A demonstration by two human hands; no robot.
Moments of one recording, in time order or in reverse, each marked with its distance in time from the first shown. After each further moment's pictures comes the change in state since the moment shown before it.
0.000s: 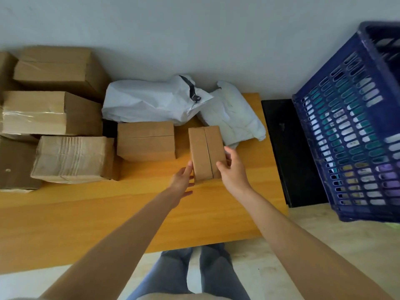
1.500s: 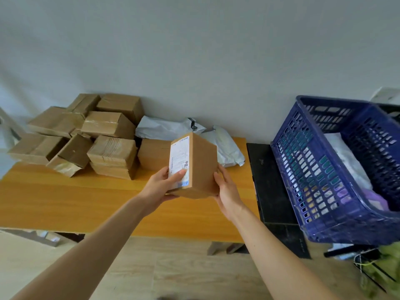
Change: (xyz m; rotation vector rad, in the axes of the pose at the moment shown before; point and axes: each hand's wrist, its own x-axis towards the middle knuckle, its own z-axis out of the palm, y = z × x) left_hand -0.205 -0.023 0.003 -0.121 -0.024 0.519; right_hand -0.121 0.007 -0.065 0.630 -0.281 -0.111
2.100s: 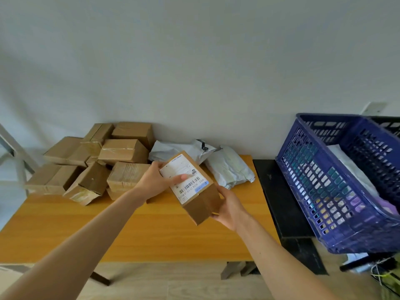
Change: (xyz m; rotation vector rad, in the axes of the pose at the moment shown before) left_hand 0.001 0.074 -0.075 0.620 0.178 0.153; right_hand -0.017 -0.018 0.064 0.163 -0.061 0.270
